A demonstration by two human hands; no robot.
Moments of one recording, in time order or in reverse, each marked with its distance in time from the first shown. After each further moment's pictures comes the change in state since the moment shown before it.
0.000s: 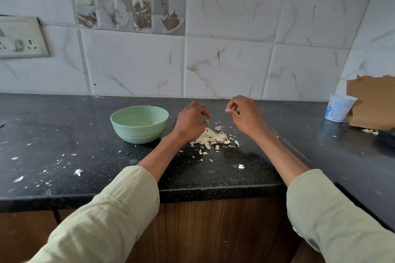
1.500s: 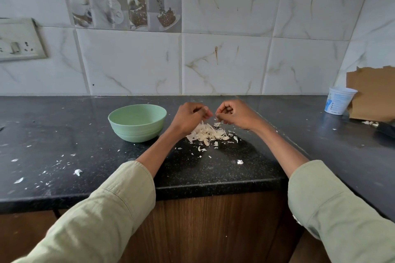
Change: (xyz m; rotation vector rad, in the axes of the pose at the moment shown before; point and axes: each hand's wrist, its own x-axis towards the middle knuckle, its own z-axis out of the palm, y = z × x) left_hand -0.003 0.008 -0.008 -0.417 -0.053 -0.177; right_hand -0.001 -0.005 0.000 0.376 -0.364 0.125
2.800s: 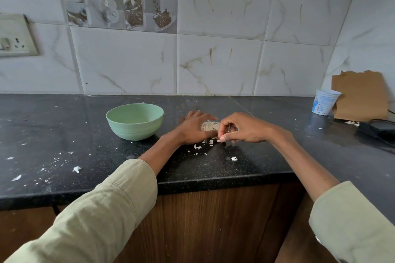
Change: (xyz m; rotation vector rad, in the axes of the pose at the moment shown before) left_hand -0.007 -0.010 0.019 0.504 -0.347 0.115; right_hand -0.064 -0.041 -0.026 -0.277 -0.351 -0.040
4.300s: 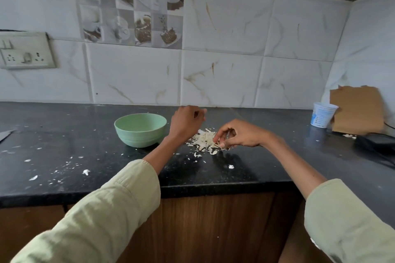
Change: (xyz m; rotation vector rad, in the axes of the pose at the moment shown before) left_hand -0.010 0.028 -0.039 -0.071 0.546 -0.153; right_hand 0.009 0.010 -0.010 0.121 -0.047 -0.002
